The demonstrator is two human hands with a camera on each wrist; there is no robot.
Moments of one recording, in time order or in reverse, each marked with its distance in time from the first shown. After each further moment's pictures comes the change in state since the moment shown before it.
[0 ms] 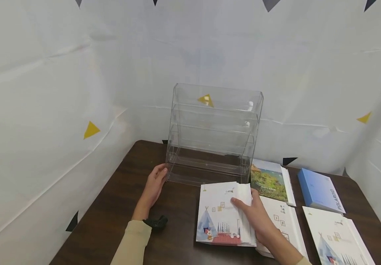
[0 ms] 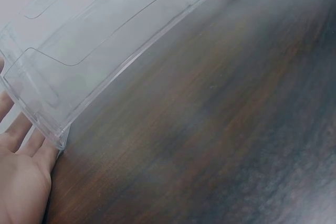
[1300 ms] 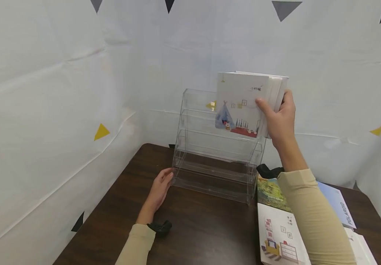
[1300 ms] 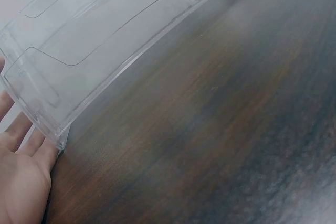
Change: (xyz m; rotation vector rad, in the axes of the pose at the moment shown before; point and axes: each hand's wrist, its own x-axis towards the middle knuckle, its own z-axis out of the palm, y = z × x) left_hand -0.004 -0.006 0.015 0.008 -0.017 0.001; right_hand 0.070 -0.228 -0.071 0.115 0.329 -0.885
